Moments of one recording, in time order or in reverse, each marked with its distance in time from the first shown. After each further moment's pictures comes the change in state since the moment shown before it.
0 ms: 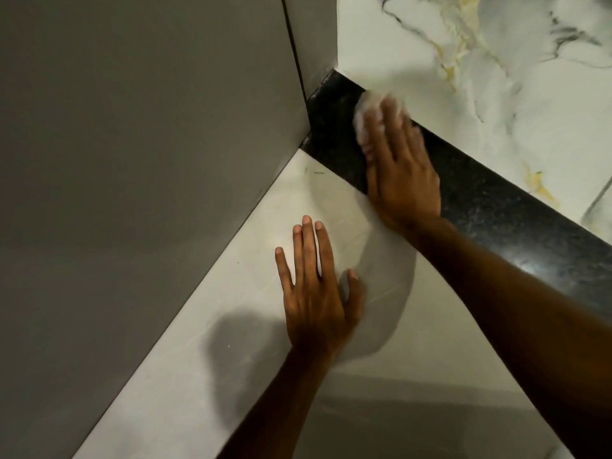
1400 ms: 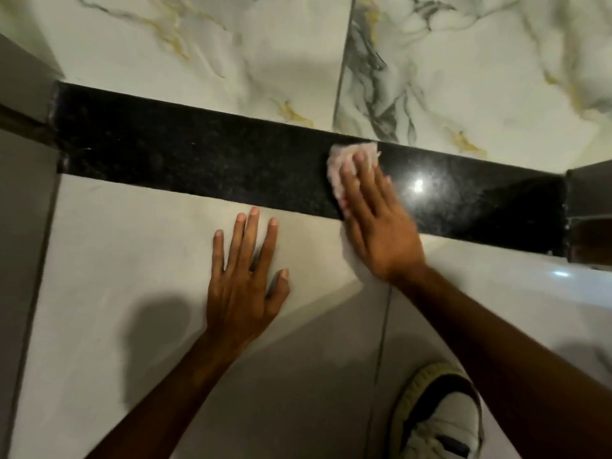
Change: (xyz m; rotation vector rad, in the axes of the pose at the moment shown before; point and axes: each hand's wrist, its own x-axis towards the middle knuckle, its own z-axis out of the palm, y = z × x) left_hand -0.029 0.086 -0.001 -0.017 -0.311 0.734; right_hand -0.273 0.152 -0.058 -0.027 0.042 0.325
